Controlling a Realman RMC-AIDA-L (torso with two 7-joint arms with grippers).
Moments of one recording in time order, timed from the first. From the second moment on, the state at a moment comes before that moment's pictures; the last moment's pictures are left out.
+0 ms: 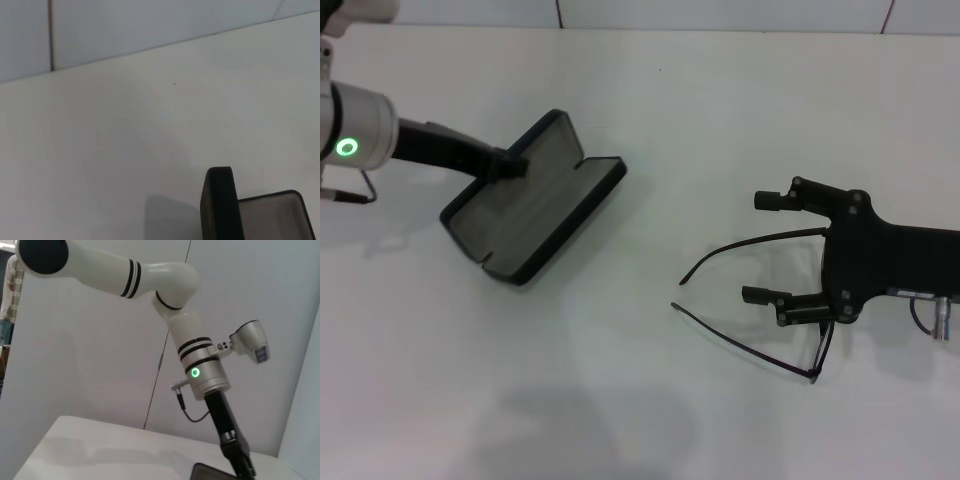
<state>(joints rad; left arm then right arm) -0.59 -2.07 0.97 1.05 2.41 1.30 -2.24 0.48 2.02 -1.17 -0.53 -1.47 -1.58 0.70</state>
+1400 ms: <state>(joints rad) -0.79 -2.09 1.40 0.91 2.24 1.11 -1.59 0.45 2.02 -1.17 -0.43 -1.46 -1.64 0.59</state>
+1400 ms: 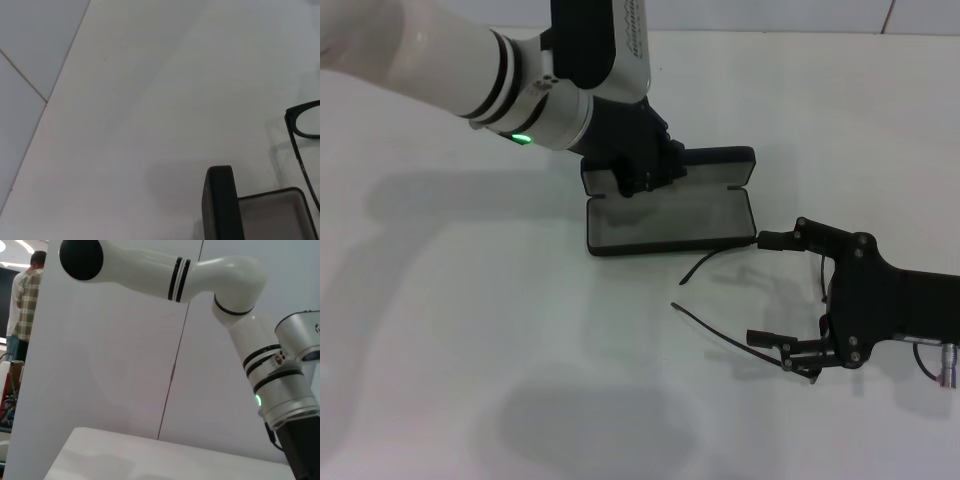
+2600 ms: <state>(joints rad) -0.46 -2.09 1.33 0.71 1.22 1.17 -1.20 0.62 1.99 -1.18 -1.38 -2.25 -1.89 1.26</state>
